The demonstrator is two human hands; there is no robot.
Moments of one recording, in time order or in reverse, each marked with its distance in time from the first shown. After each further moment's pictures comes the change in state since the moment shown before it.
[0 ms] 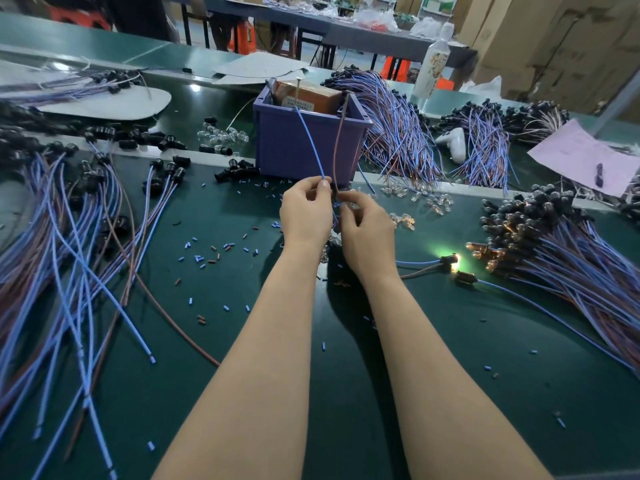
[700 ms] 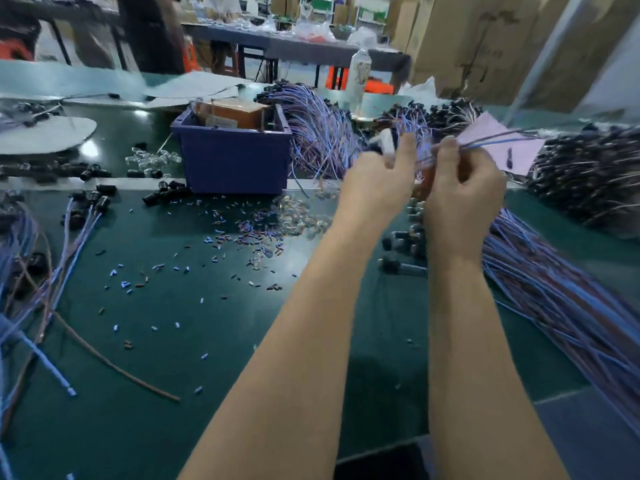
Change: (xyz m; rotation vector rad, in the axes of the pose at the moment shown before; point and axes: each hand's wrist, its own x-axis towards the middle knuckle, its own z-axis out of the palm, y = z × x) left_hand -0.086 0.096 0.095 0.307 -0.484 0.172; right_hand -0.003 -0.012 -0.157 0.079 0.695 -0.083
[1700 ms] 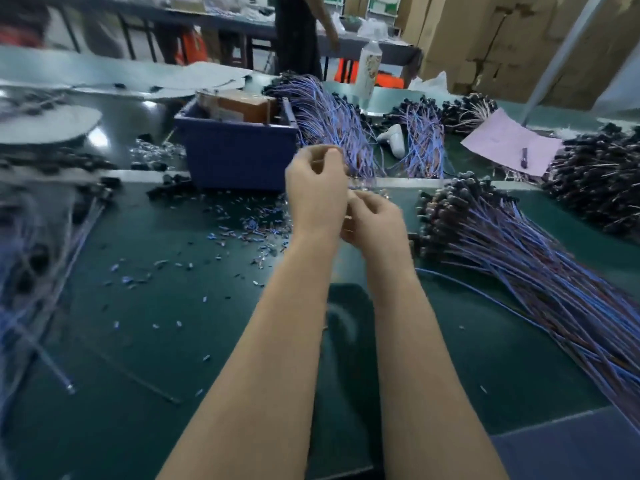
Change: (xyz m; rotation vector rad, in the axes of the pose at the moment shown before) left_hand 0.012 -0.044 -0.028 -0.474 0.402 -0.026; right_hand -0.047 0.020 0.060 0.348 -0.542 0.556
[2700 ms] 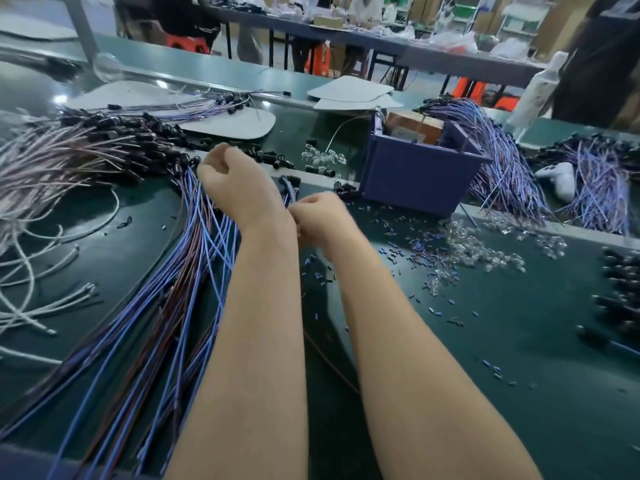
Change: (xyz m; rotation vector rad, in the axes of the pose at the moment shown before) left_hand 0.063 0.044 -0.234 -0.325 0.862 0.032; right_hand -0.039 0.009 0.250 -0.480 -0.621 0.197
